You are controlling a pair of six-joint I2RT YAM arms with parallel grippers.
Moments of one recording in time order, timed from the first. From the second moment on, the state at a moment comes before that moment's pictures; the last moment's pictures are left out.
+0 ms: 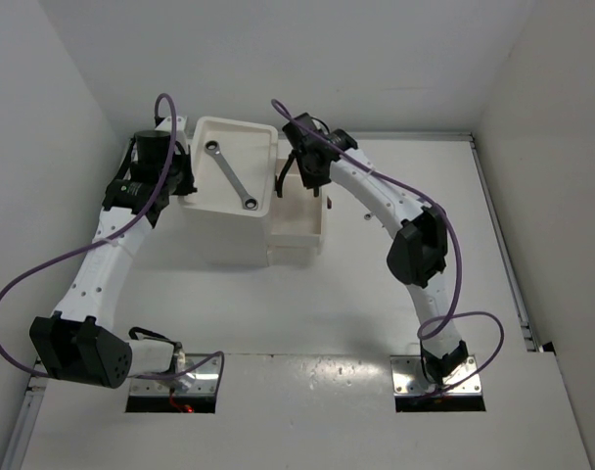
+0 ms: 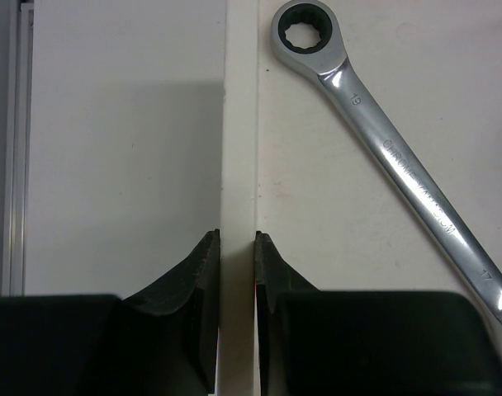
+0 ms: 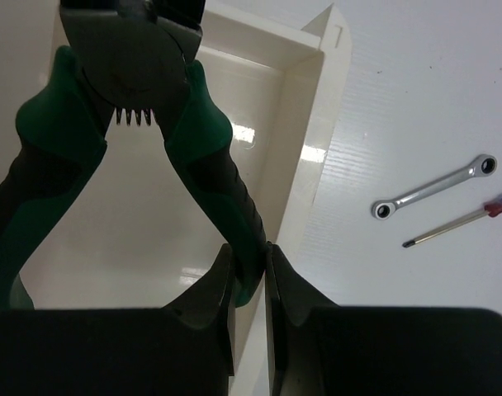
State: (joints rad) left arm -0.12 1.27 1.31 -0.59 -0.10 -0.07; right arm 0.63 2.21 2.19 -1.00 0.35 0.26
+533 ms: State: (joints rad) left arm -0.12 1.28 1.31 -0.59 -0.10 -0.07; right arm 0.67 2.27 2.10 -1.00 0.30 0.24
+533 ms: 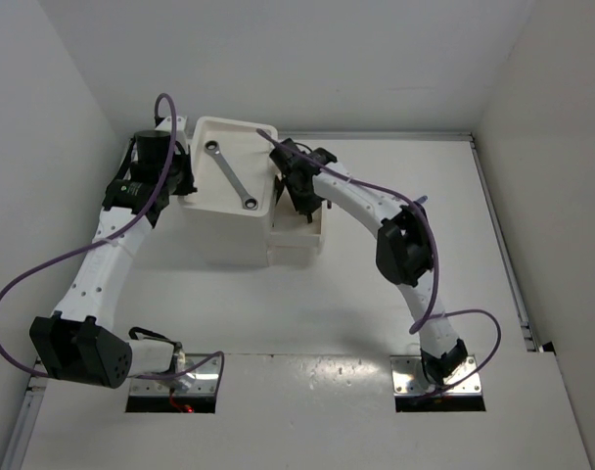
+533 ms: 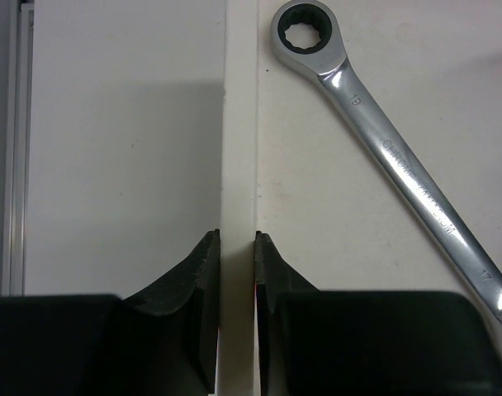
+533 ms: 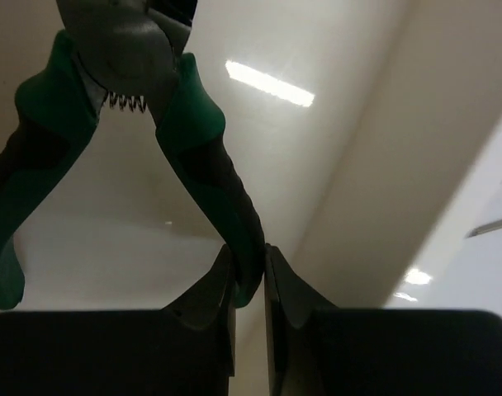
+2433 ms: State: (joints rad) left arm -0.09 1.30 1.33 -0.59 -0.01 -0.02; right arm 0.01 2.18 1.91 -1.18 -1.15 -0.82
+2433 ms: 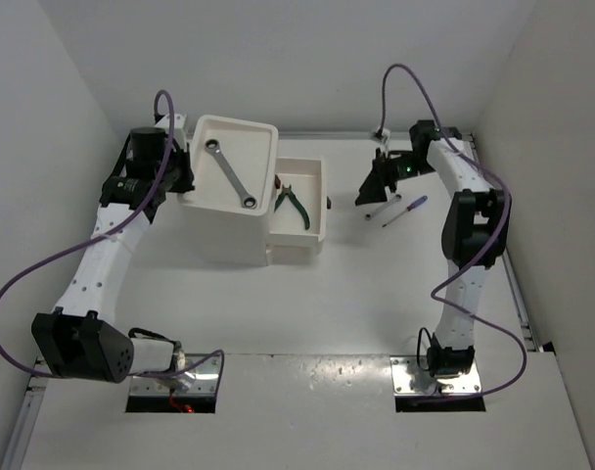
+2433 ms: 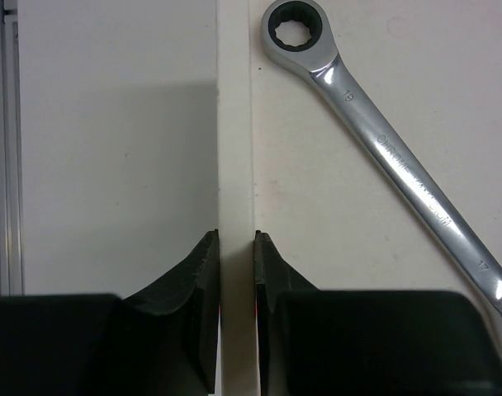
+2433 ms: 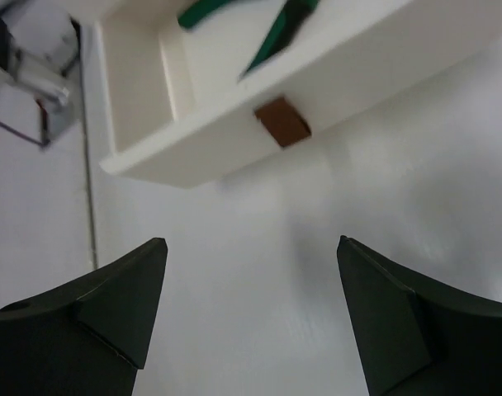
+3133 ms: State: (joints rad) left arm -0.08 1.33 1.35 -0.58 0.03 0.00; right arm 0.17 2.01 1.38 -0.35 -0.83 -0.86
